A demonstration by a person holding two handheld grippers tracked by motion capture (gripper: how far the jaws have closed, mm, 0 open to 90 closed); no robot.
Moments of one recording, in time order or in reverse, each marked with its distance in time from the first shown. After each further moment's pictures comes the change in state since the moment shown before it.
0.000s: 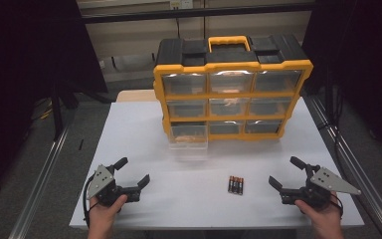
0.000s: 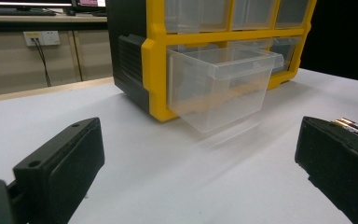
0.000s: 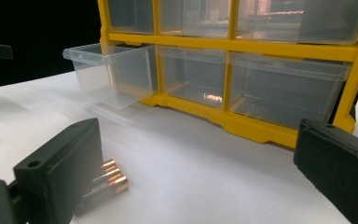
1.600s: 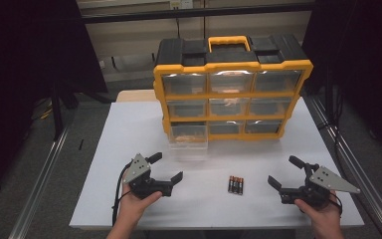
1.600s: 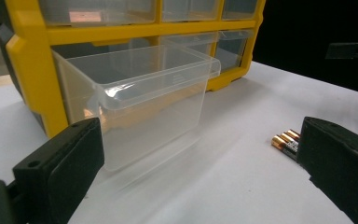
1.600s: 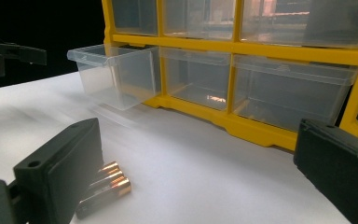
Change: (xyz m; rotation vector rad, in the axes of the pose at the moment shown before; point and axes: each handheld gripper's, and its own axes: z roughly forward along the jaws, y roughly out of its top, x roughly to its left) left arm -0.052 0.021 0.067 0.086 -0.138 -0.019; right arm 0.000 0.002 0.002 -0.004 0.014 -0.003
